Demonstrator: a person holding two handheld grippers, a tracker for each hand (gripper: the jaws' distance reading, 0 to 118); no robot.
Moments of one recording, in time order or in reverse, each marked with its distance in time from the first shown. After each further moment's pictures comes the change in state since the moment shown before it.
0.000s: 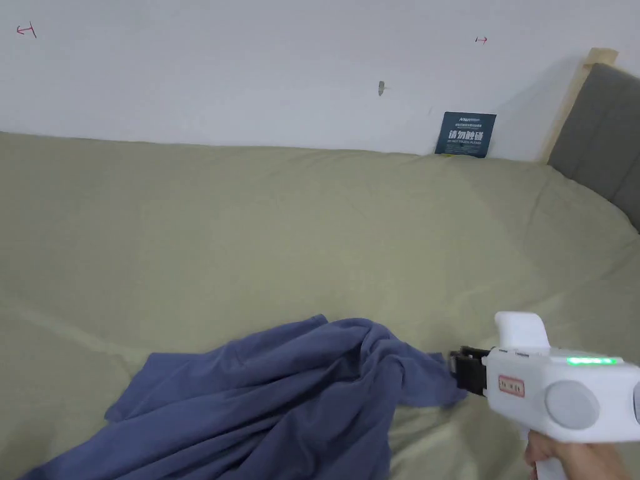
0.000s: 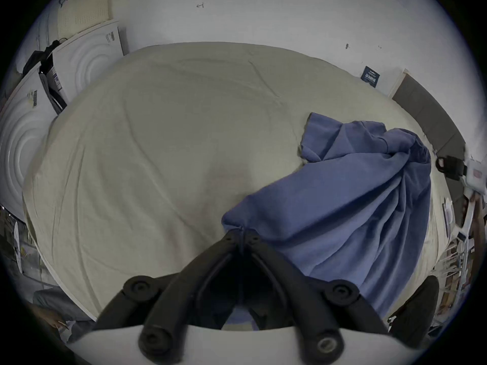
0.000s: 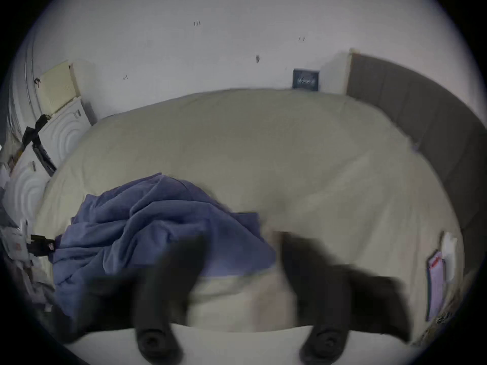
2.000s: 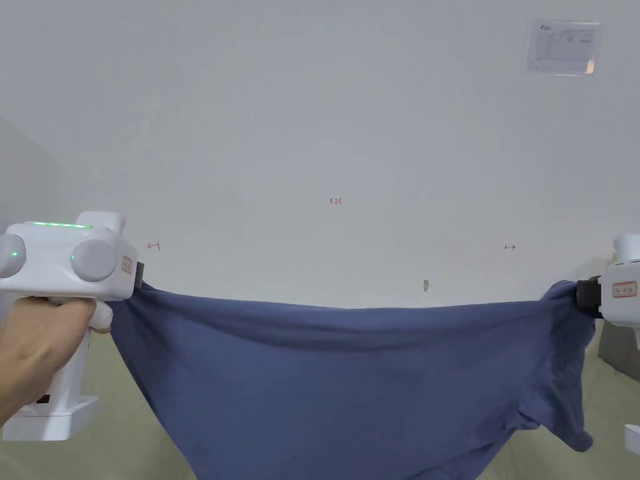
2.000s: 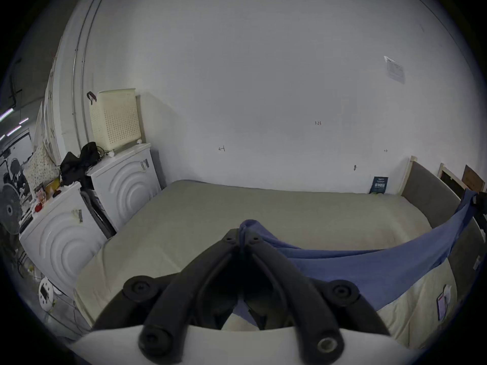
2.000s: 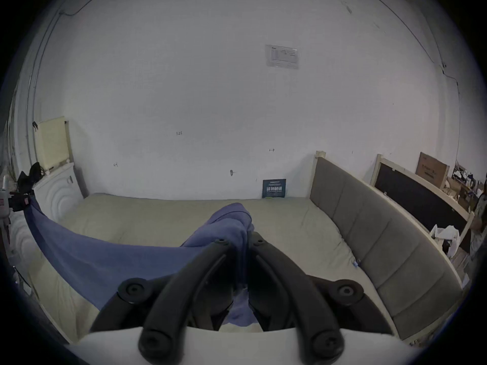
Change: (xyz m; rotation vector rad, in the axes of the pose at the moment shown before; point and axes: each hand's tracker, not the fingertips) left arm 0.054 0.307 0.216 0.587 0.193 -0.013; right arm 0.016 0.257 0.201 0.451 -0.139 0.018
